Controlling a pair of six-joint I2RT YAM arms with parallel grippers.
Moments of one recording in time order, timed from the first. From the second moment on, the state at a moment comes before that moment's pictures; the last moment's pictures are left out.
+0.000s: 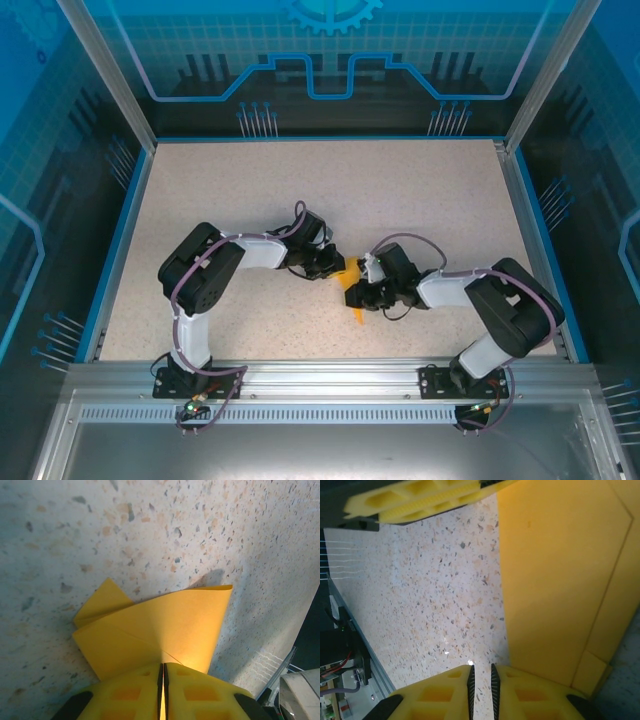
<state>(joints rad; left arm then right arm) -0.59 1.96 1.03 -0.04 0.52 -0.95 0.59 1.56 0.49 0.11 -0.59 0.68</state>
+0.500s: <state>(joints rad) -0.59 1.96 1.04 -0.05 0.53 -0.95 0.60 1.42 0.39 0.04 -0.61 0.67</state>
